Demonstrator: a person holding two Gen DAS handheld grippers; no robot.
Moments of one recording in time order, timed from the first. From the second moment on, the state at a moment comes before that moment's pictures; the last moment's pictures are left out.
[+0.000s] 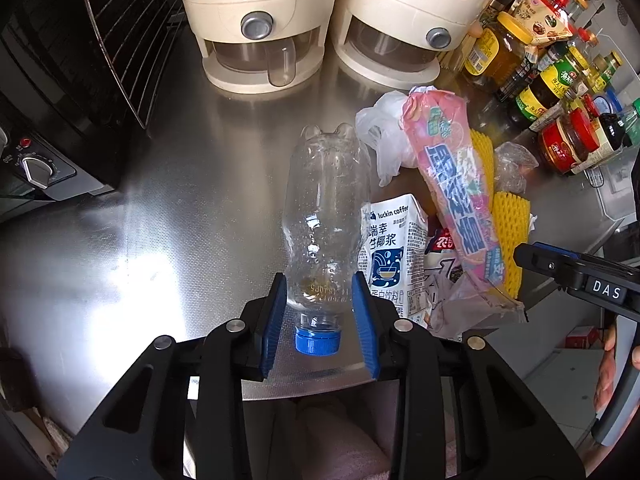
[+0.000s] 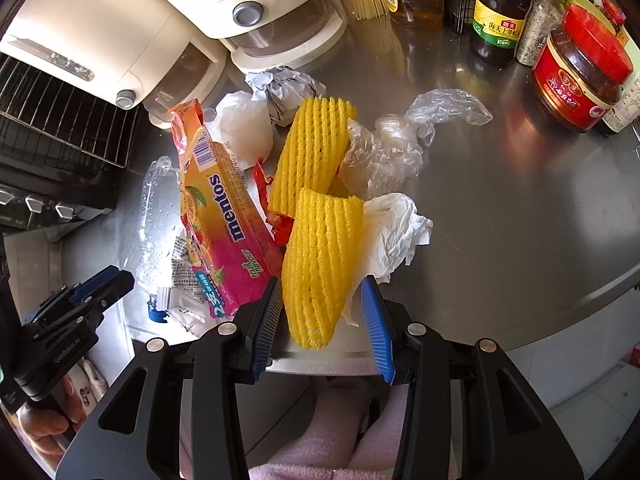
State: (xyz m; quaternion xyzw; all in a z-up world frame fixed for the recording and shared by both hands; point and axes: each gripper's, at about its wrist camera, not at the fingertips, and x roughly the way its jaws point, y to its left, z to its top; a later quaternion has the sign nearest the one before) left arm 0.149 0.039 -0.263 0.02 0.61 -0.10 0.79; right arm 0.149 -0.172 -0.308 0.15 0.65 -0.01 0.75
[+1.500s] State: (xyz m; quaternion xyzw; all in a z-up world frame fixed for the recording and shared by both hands) left arm 0.100 0.035 -0.200 0.00 0.55 -0.09 0.83; right arm 0.100 -0.163 -0.215 0.12 0.55 0.03 0.82
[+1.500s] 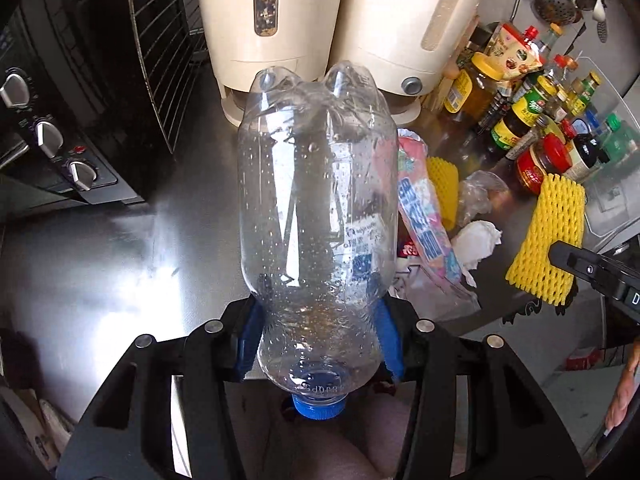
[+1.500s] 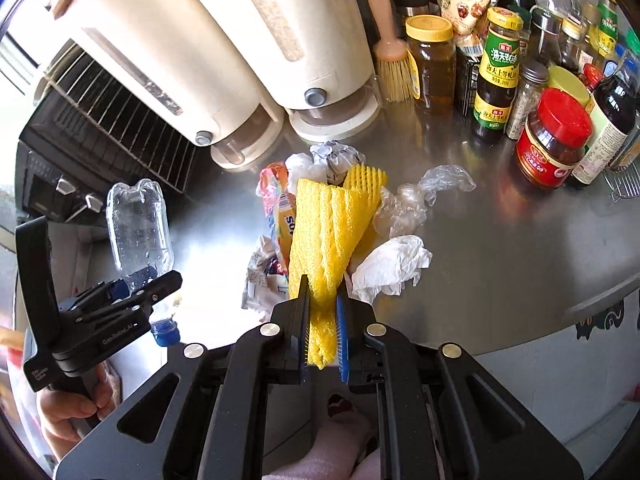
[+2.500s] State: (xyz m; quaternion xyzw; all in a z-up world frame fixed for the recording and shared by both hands) left arm -0.082 -0.021 -0.407 -0.01 0.63 -0.15 0.76; right arm -0.052 -0.189 -0.424 0.07 0.65 0.06 0.76
